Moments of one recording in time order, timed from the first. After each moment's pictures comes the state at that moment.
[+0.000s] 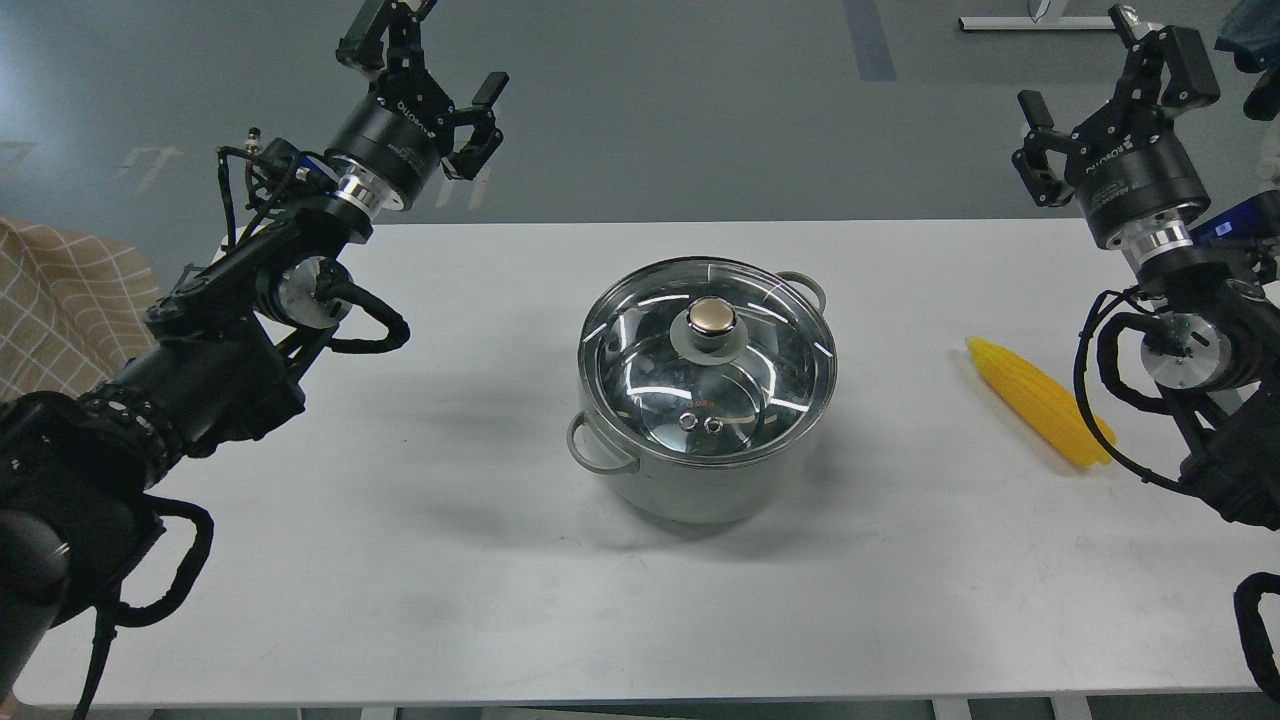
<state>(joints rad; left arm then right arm) -0.95 0.23 -0.67 -0.53 0.14 -0.49 -0.49 0.83 -0.33 0.90 0.59 -0.40 0.40 0.49</state>
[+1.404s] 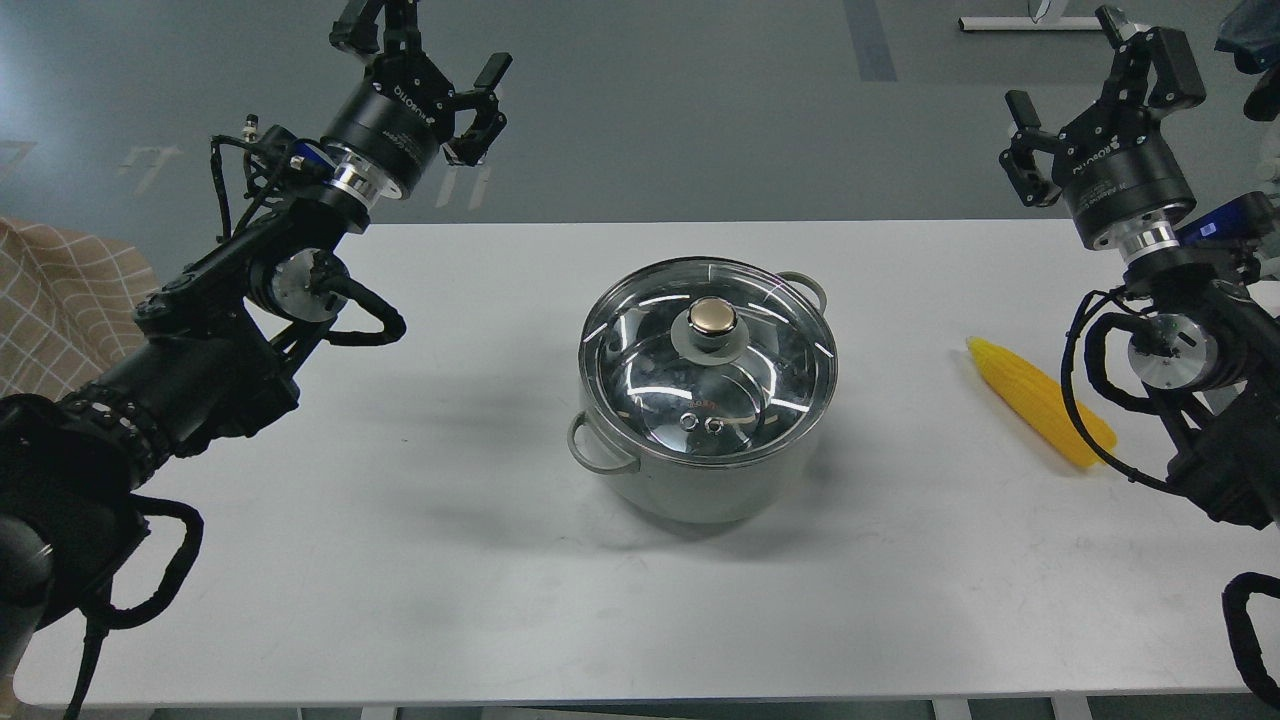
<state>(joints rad) -0.94 0.27 -0.68 -0.61 0.15 -0.49 -0.49 0.83 -0.31 0.90 0.60 -0.40 0.40 0.49</state>
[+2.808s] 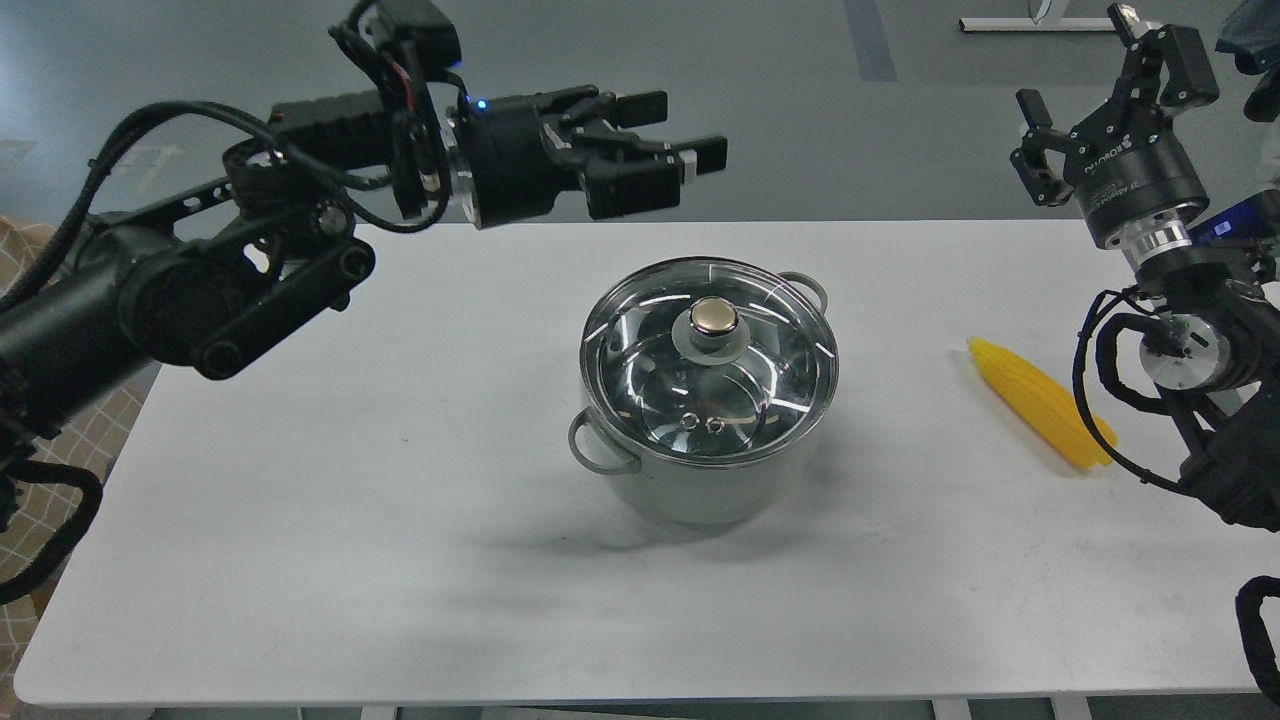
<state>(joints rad) -1.01 0.45 -0.58 -1.23 1.84 -0.18 -0.49 0.82 -0.33 0.90 0.62 -0.40 0.39 0.49</state>
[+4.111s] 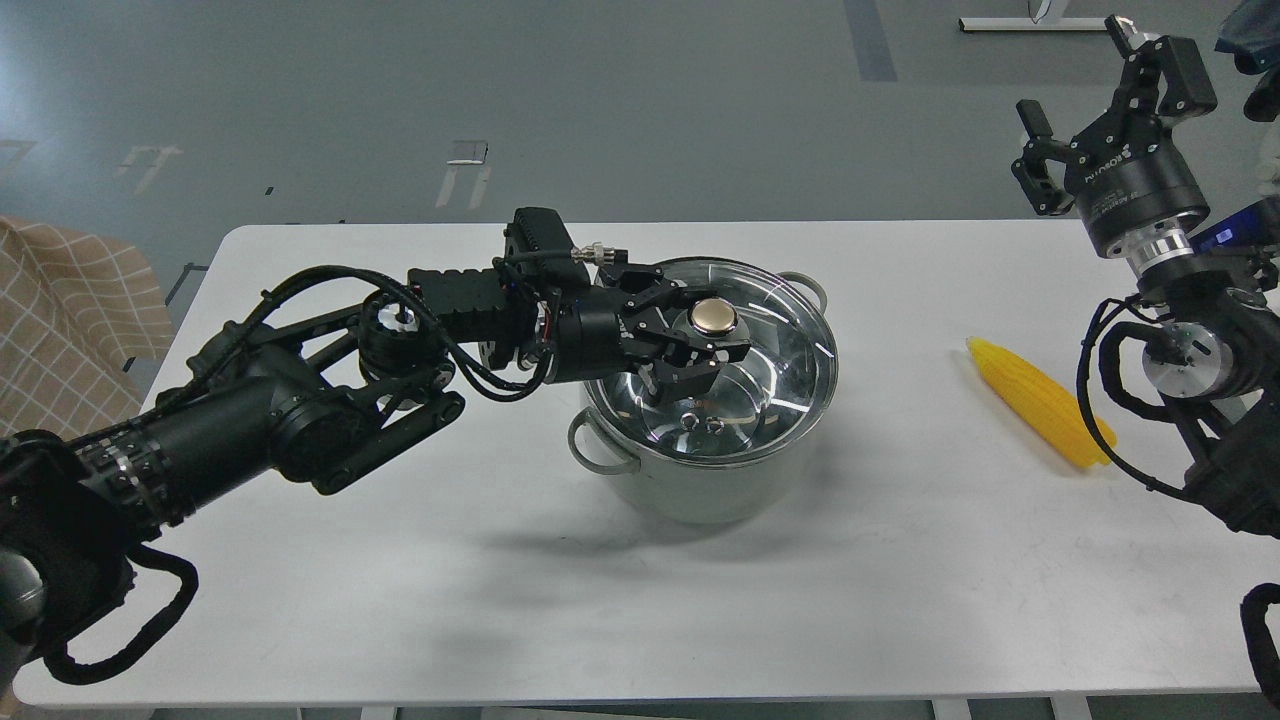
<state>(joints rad) -0.86 0.27 -0.51 -1.08 2.13 -0.10 -0.49 0.81 -0.34 0.90 0.62 -0.41 0.39 0.49</state>
